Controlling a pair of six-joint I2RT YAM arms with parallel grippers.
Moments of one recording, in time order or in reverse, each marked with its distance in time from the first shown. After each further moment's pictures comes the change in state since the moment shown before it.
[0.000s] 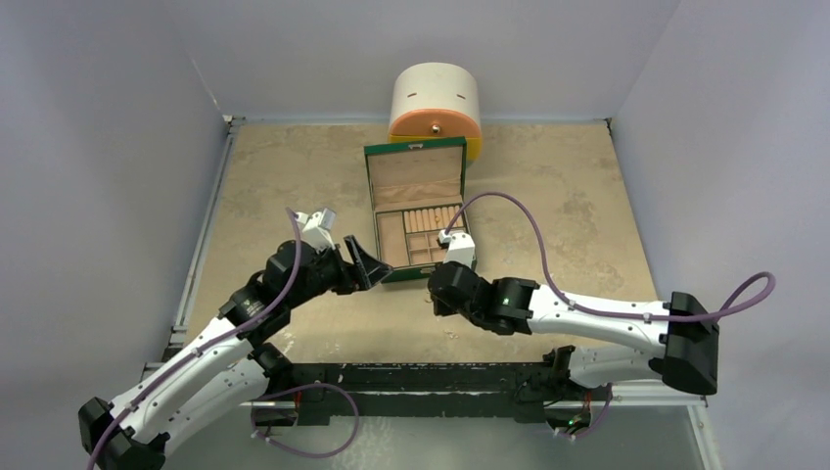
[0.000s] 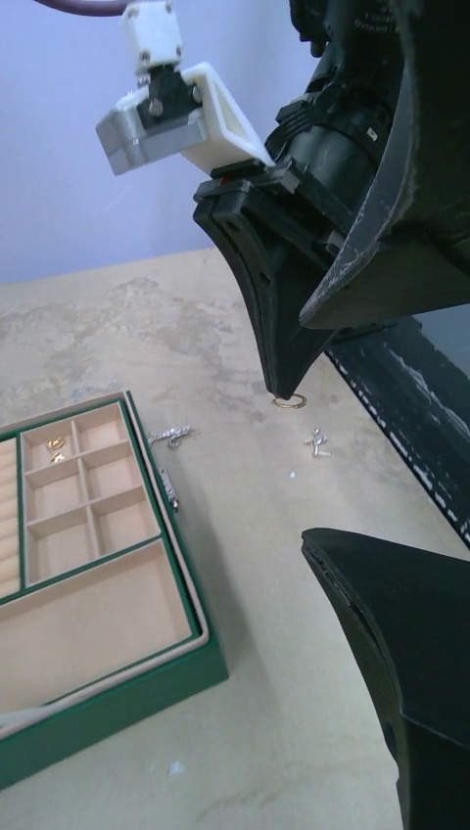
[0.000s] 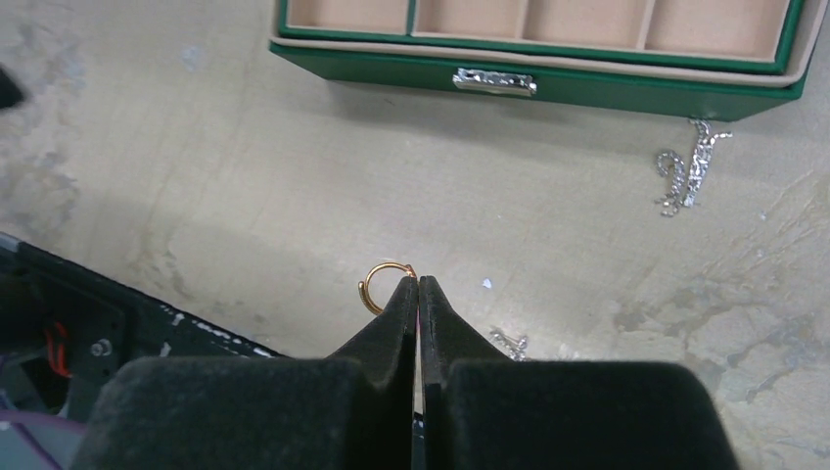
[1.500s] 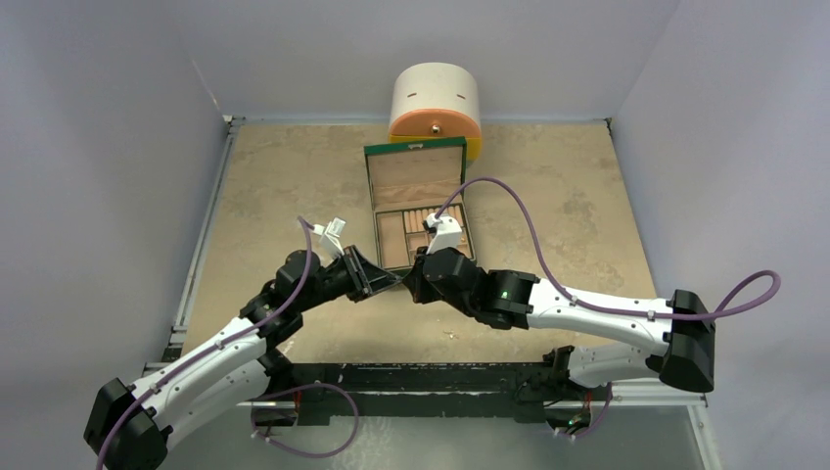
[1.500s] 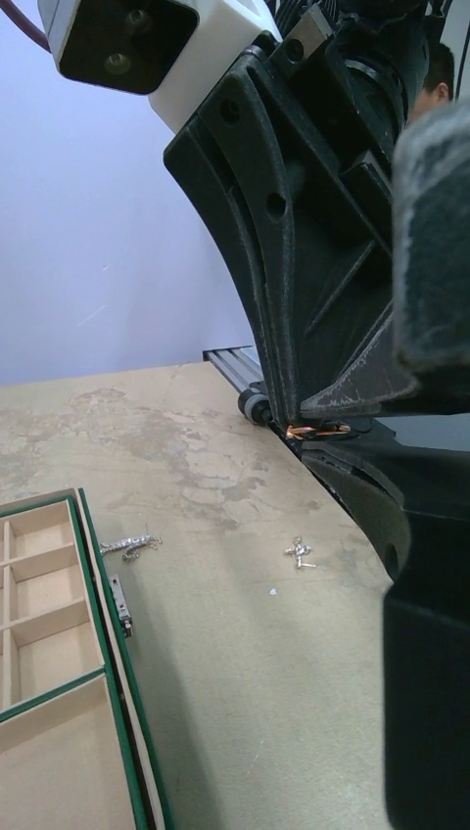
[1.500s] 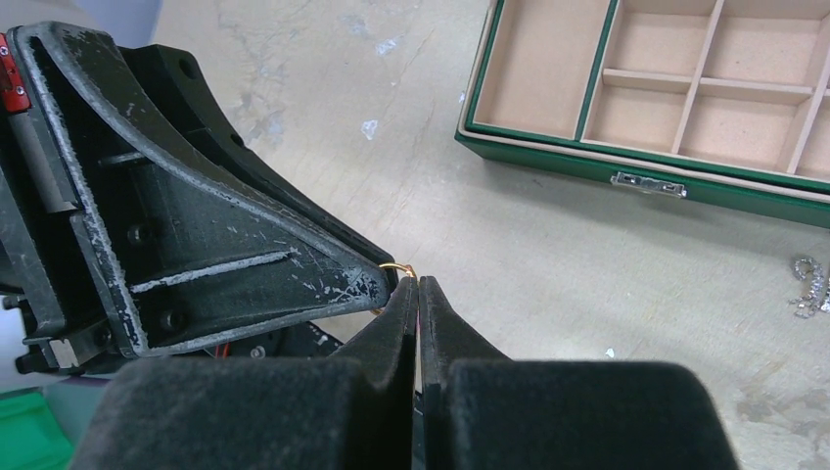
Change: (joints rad) left arm 0.000 0.066 -0.215 0.418 0.203 -0.298; right arm 0.017 0.017 0.121 0.150 -0.055 -0.045
